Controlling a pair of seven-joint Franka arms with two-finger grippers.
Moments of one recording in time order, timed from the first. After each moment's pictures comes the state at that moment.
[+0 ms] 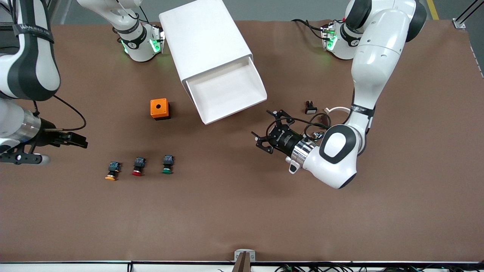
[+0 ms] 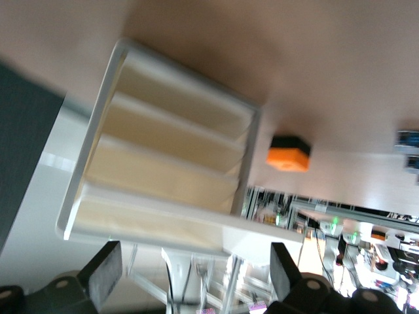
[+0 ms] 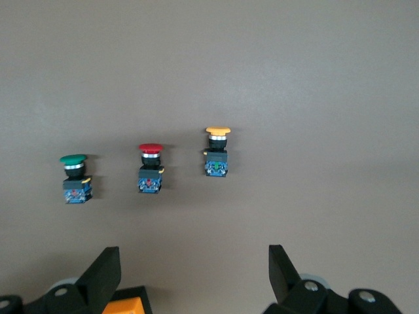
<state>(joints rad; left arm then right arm) -0.38 0.85 0.01 -1.16 -1.04 1.43 -1.22 0.02 0.22 -0.08 -1.74 0.04 1.94 0.00</state>
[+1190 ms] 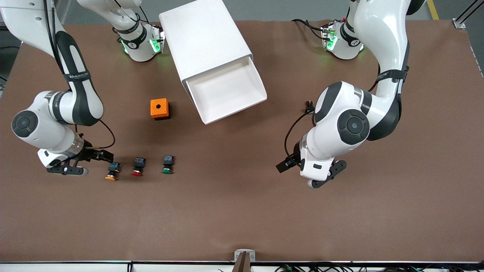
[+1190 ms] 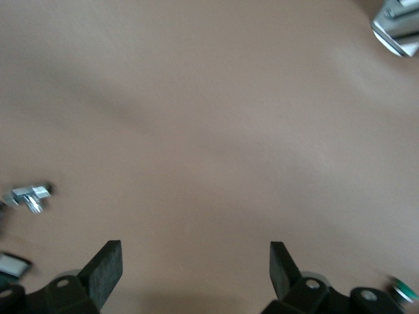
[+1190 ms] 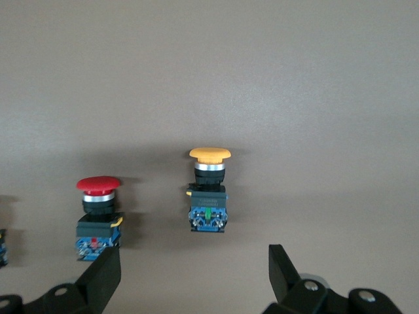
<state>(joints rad) -0.49 0.66 0.05 -1.16 -0.17 1.86 -0.94 0.02 0.40 -0.08 -1.95 0.04 2.39 0.00</state>
